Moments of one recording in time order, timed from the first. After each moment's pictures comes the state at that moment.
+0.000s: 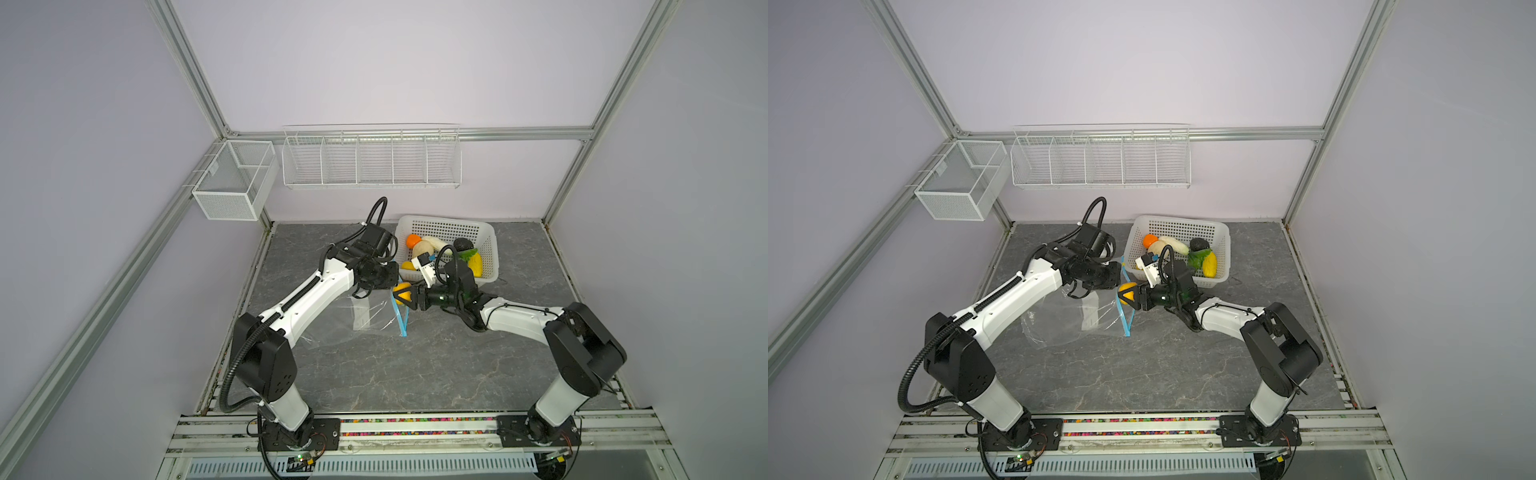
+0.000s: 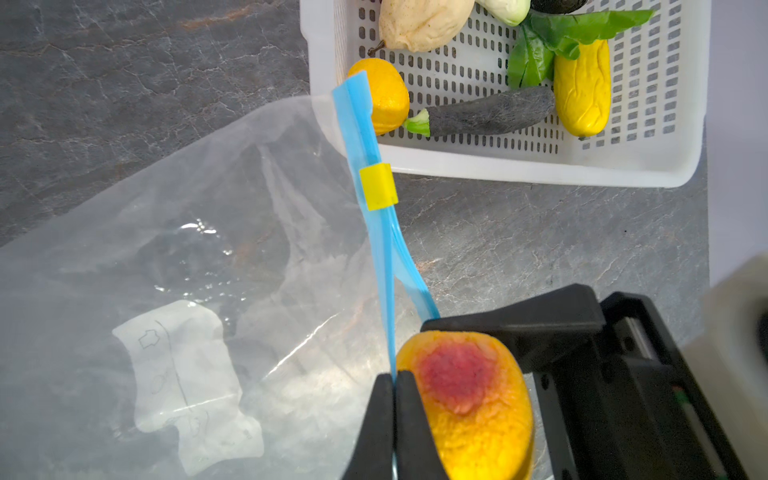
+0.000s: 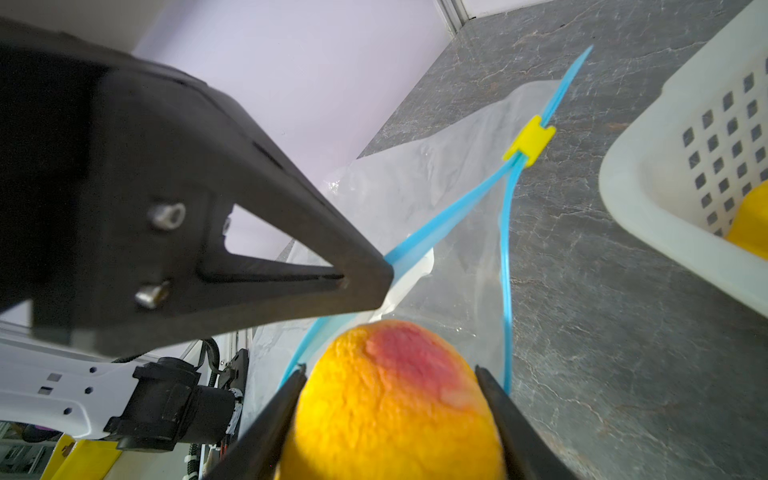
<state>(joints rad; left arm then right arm) -0.62 1.66 1.51 -0.87 0.14 -0.49 0.65 1.69 0.90 0.41 -0.61 0.48</state>
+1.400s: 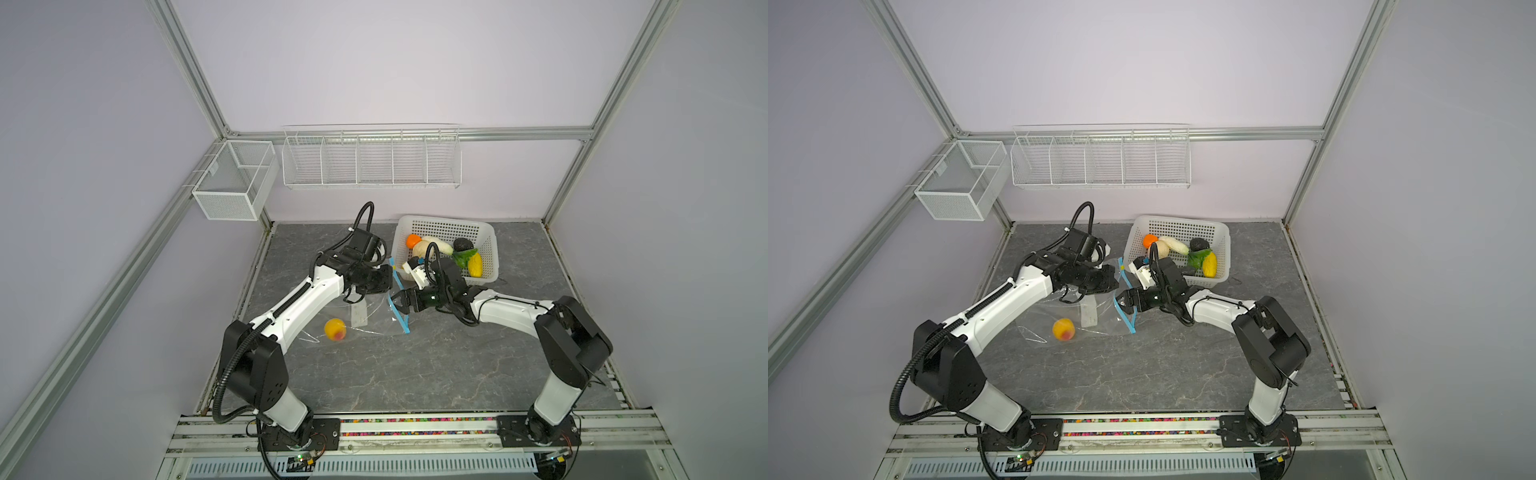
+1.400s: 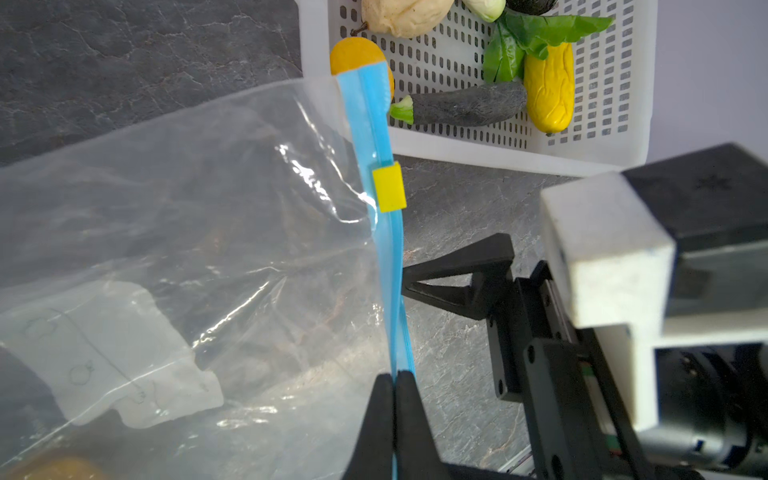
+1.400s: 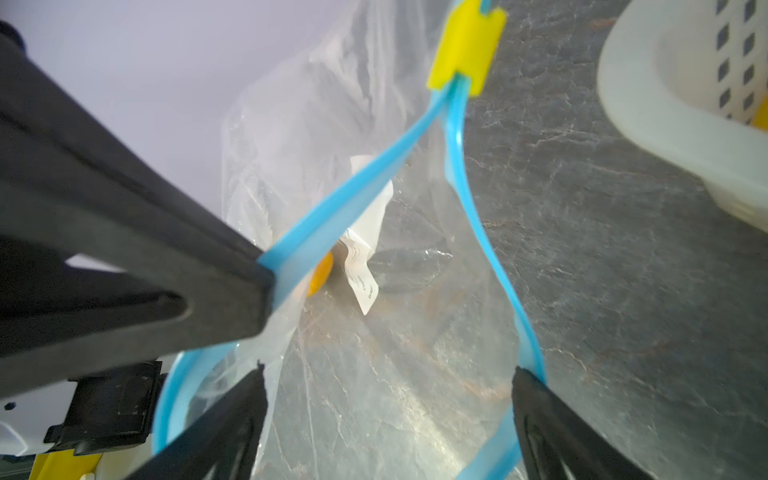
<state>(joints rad) -0.55 1.60 1.37 -0.76 0.28 -0.50 0.68 1.76 1.05 0.08 -0.54 0.42</state>
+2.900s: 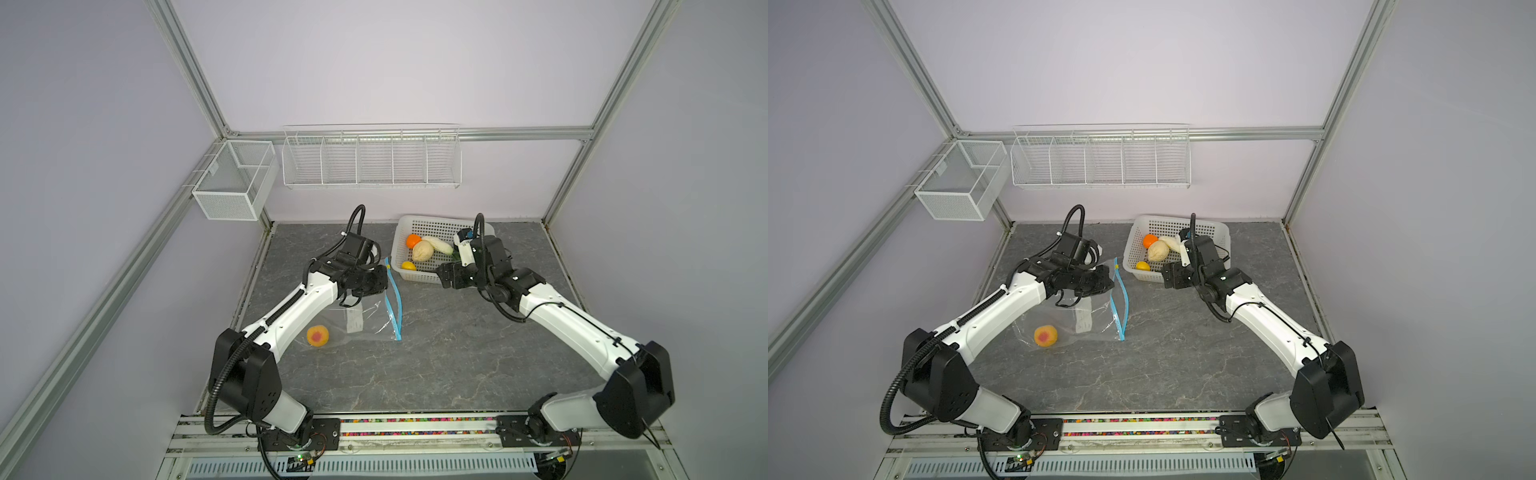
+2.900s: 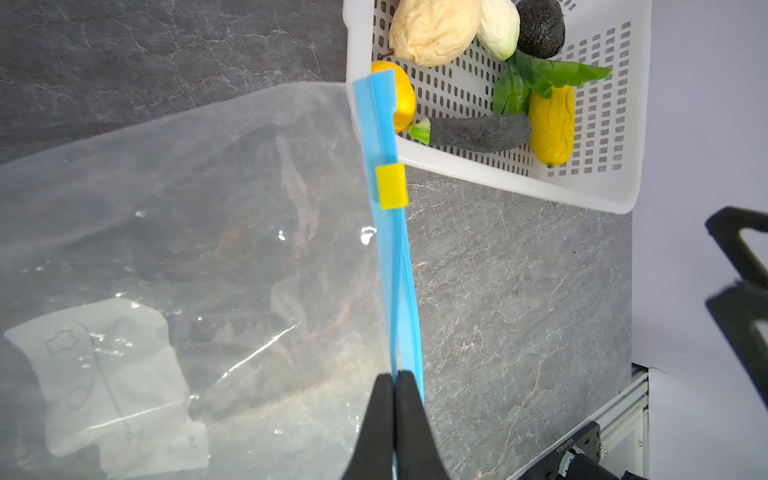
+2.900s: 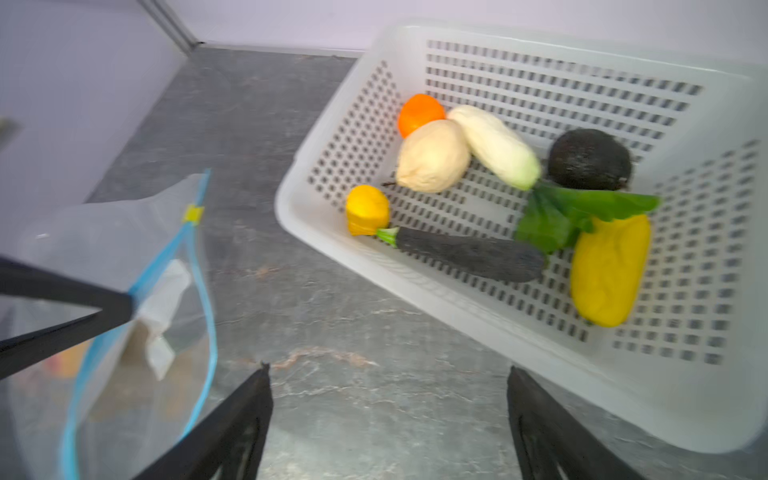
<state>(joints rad) -0.53 1.53 1.29 -0.69 0.26 -0.57 0.50 1.44 1.19 -0.46 0.01 0.25</state>
